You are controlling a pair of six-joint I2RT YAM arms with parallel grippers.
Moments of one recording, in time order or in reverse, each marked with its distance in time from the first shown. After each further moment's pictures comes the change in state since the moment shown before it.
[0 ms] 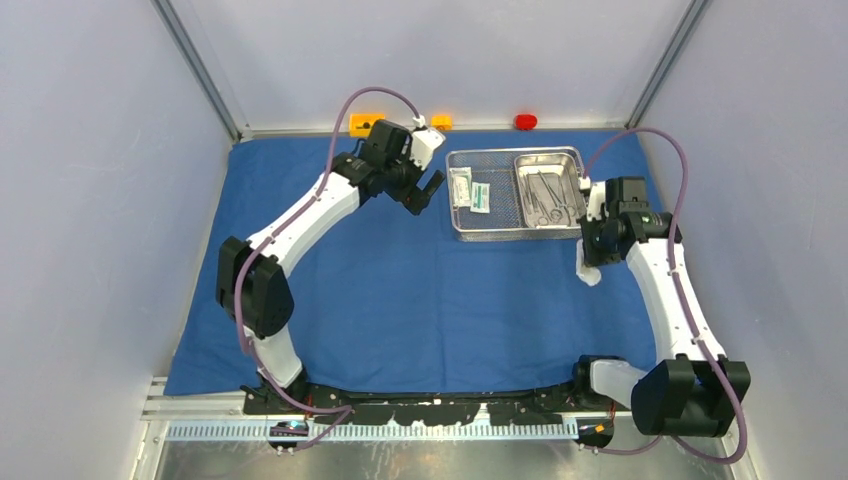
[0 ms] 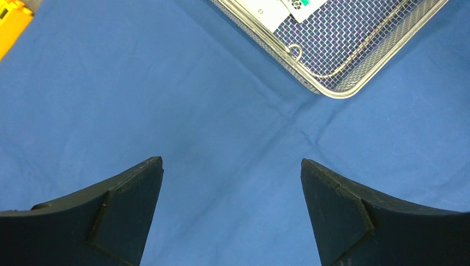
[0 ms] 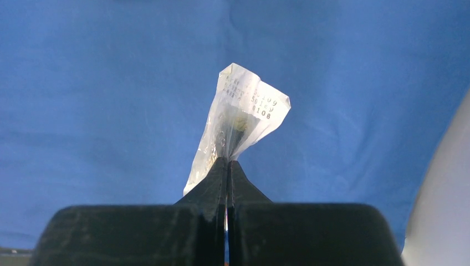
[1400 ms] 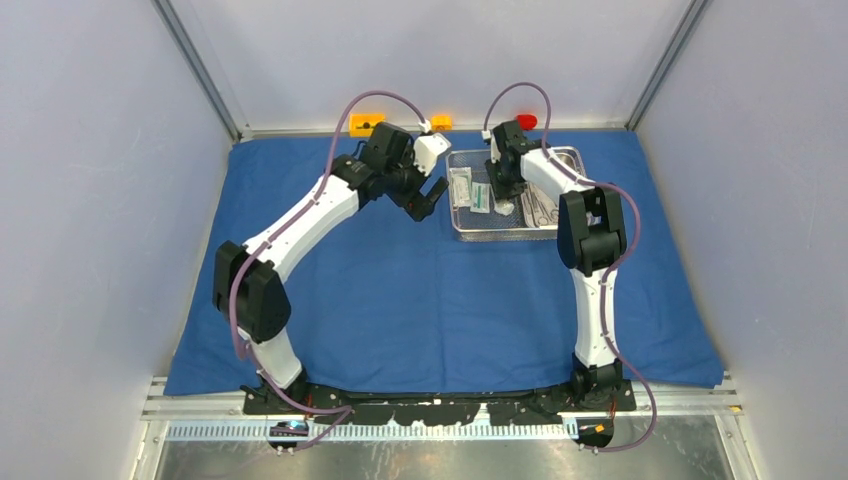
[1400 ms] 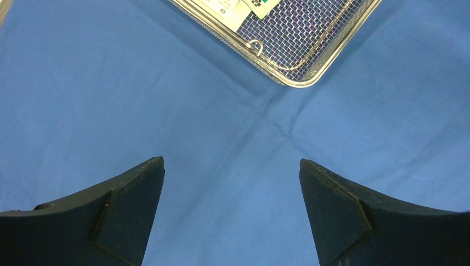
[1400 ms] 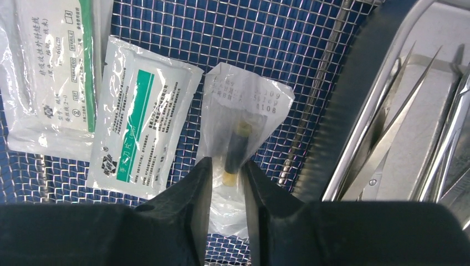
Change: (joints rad) left arm -0.021 -0.014 -0.005 -0.033 0.082 0.017; right arm 0.301 1.086 0.748 0.285 0.067 0.123
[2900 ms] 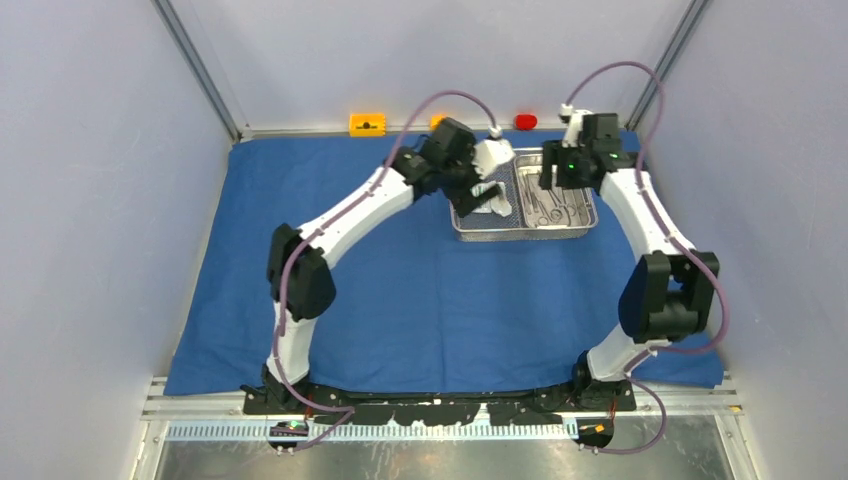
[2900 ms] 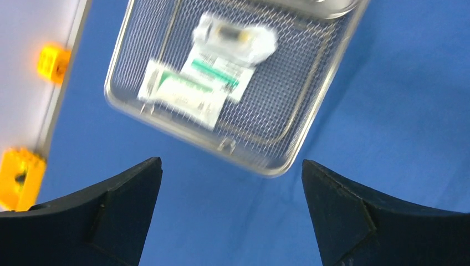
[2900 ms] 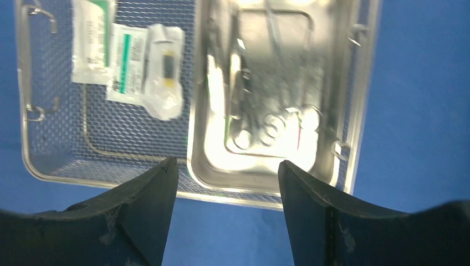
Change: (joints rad) left arm -0.226 0.325 0.417 -0.034 -0.079 0.213; right arm -0.288 -0.661 -0.439 0.083 -0.183 -0.007
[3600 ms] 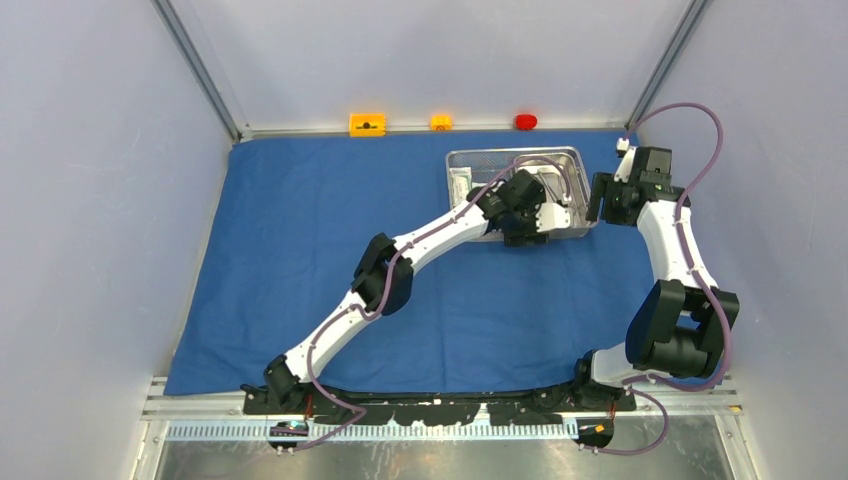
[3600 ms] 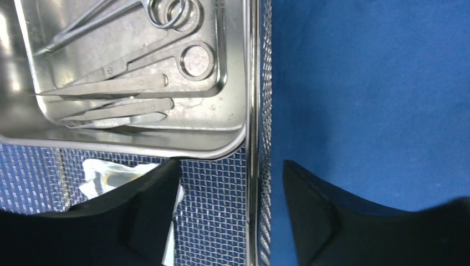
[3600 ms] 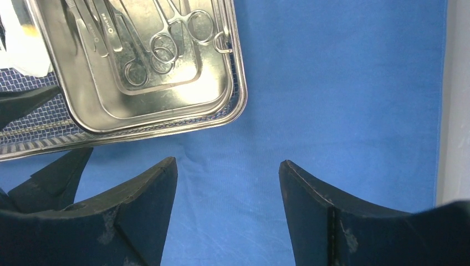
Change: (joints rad) left arm -0.141 0.586 0.510 -0.047 0.062 0.233; right arm -0.223 -0.140 -0.216 -0.038 0.051 -0.029
